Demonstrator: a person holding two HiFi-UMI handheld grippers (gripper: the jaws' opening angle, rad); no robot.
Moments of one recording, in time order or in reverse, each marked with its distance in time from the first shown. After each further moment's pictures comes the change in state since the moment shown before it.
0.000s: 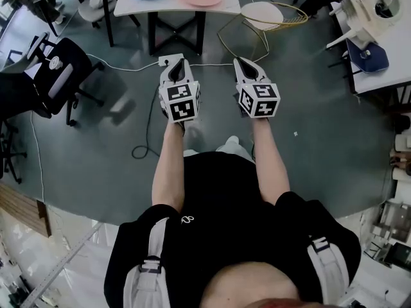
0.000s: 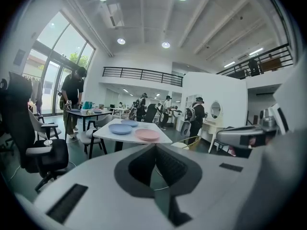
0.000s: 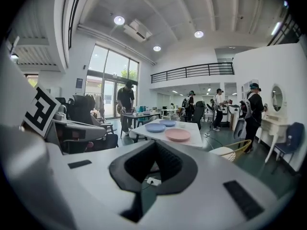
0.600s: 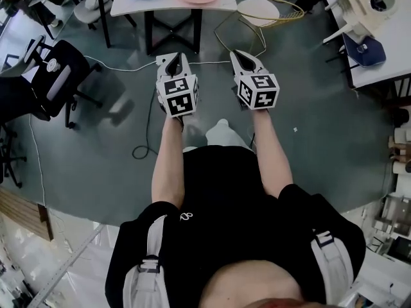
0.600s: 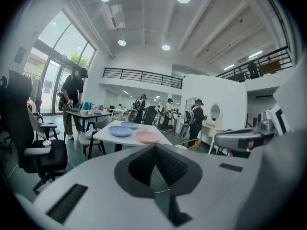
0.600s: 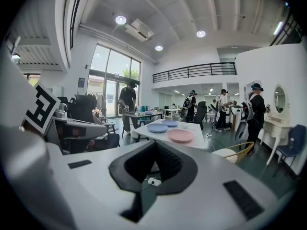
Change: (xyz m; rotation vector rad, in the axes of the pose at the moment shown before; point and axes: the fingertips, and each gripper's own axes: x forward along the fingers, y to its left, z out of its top) left arm 0.001 0.005 0.012 -0.012 -0.025 -0.012; right arm 0.008 0.006 0.009 -0.017 0.006 0.019
